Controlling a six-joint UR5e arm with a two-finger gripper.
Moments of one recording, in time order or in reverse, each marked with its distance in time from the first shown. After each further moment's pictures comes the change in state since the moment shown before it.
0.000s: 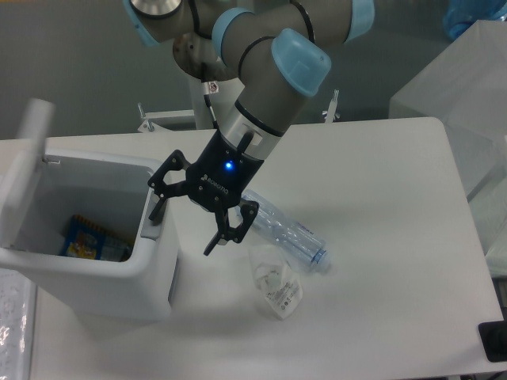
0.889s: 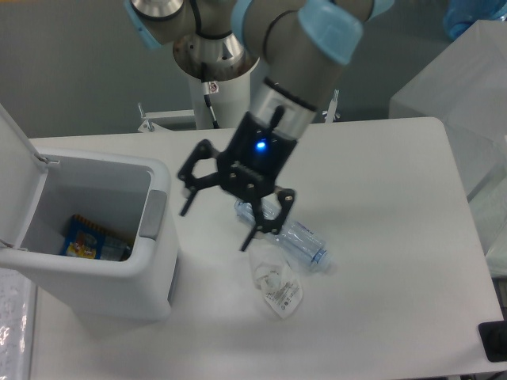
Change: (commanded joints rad) arm 0.161 -0.001 0.066 0.021 0.098 0.162
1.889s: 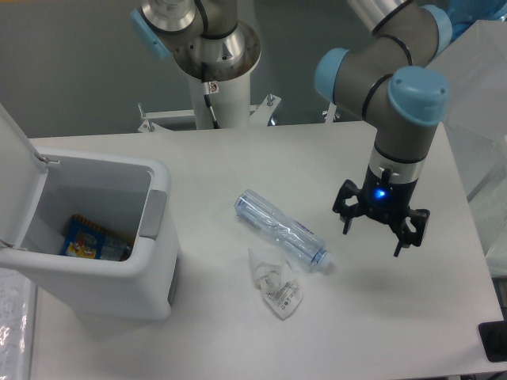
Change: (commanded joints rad) arm 0.088 -0.199 0.024 0.020 0.567 0.499
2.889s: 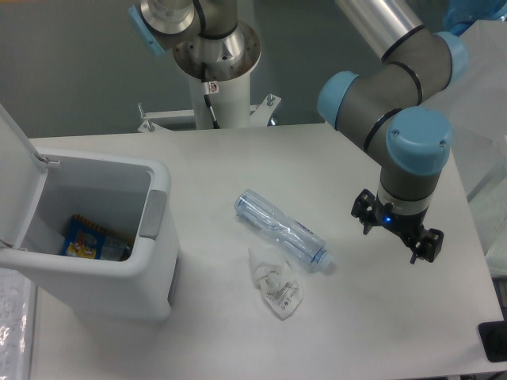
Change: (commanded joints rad) arm -0.071 -0.101 0.198 -0.176 0.183 -0.003
